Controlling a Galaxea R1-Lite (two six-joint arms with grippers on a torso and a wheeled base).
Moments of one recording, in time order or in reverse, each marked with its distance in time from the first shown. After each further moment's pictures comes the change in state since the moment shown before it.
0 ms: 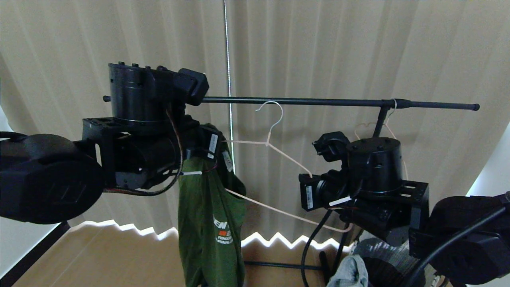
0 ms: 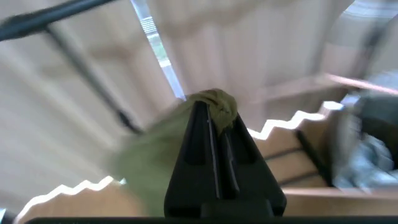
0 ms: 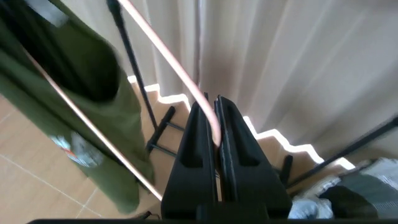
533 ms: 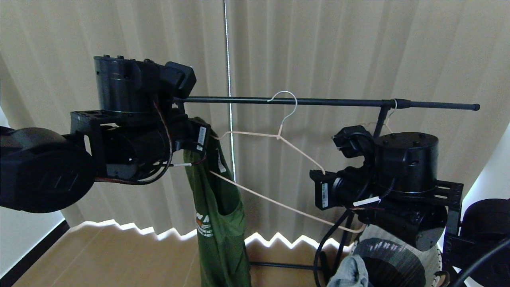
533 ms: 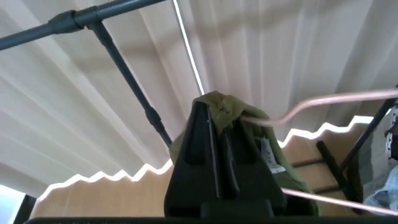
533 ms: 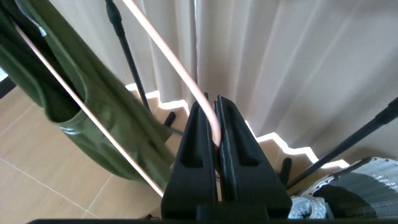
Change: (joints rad) left arm 0.052 -0.003 -0.016 0.000 0.000 0.027; right arm -0.006 -0.093 0.052 0.001 0.007 0.000
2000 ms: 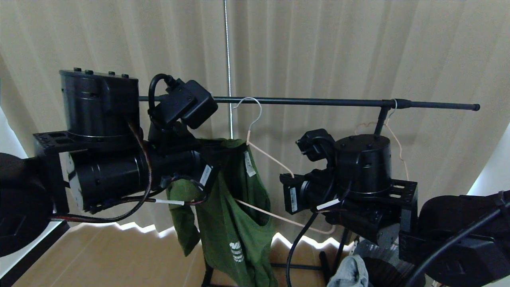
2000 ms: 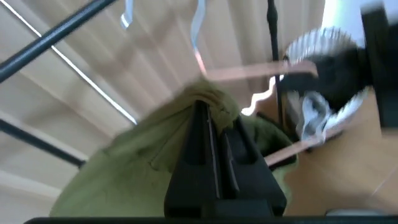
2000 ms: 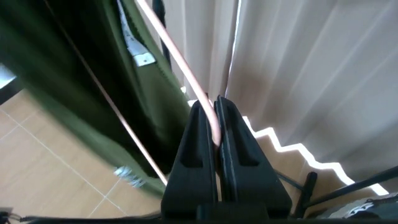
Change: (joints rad) left arm -0.064 -0.127 0.164 -0.004 -0.433 0.201; right arm 0.070 0.114 -0.116 -0.001 0.056 -0.002
